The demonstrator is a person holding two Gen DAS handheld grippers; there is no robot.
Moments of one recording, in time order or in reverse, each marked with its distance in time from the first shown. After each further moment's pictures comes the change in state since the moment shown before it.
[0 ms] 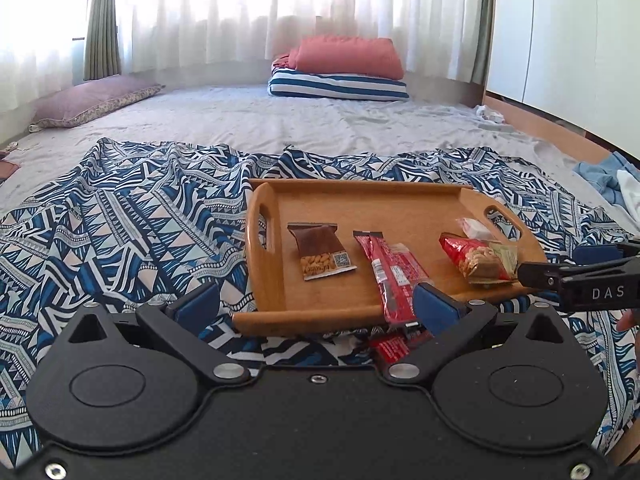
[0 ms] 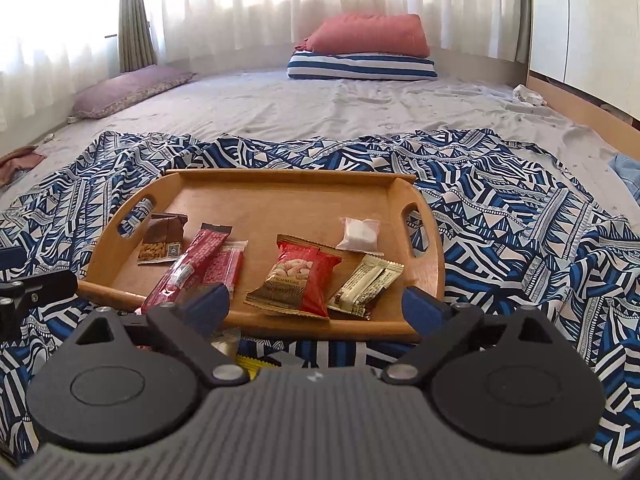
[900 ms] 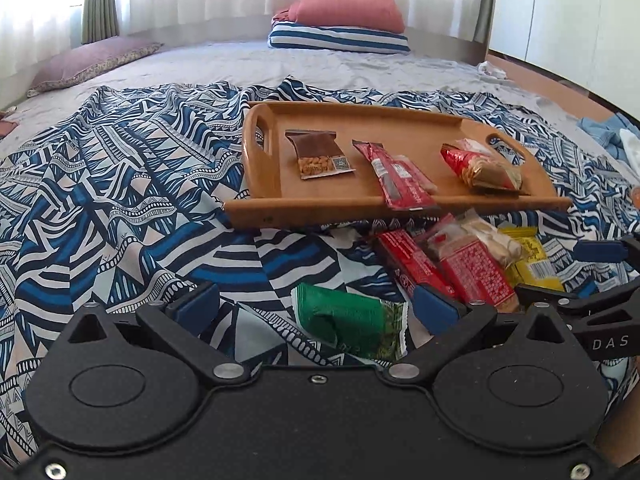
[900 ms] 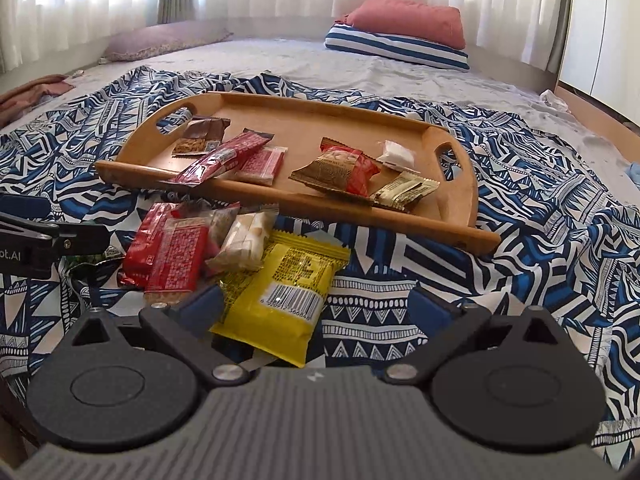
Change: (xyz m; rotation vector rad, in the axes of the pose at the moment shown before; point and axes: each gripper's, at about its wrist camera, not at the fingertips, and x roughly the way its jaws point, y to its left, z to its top) left arm 0.011 -0.005 -0.063 0.013 0.123 0.006; right arm -0.004 0.028 -0.073 -0.135 0.065 0.033
